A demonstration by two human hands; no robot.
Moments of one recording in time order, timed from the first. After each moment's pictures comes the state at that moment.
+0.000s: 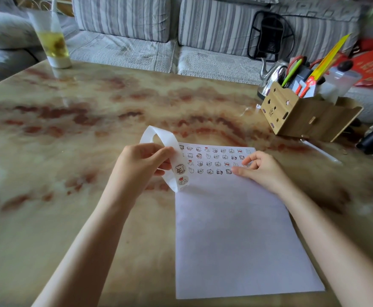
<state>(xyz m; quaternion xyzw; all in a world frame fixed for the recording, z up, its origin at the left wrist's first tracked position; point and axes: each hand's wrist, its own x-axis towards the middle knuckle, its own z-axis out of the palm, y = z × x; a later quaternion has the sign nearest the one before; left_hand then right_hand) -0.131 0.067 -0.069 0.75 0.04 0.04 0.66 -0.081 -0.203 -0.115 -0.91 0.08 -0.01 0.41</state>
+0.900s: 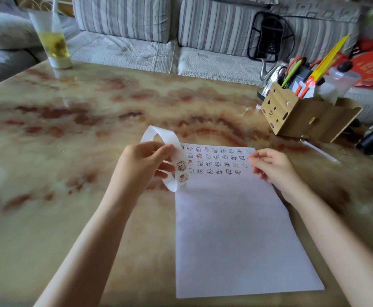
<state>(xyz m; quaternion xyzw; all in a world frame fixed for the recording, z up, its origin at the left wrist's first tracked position) -0.132 0.065 -0.067 0.74 0.05 0.03 0.67 -0.090 -0.212 -0.104 -0.84 0.08 -0.05 0.54</state>
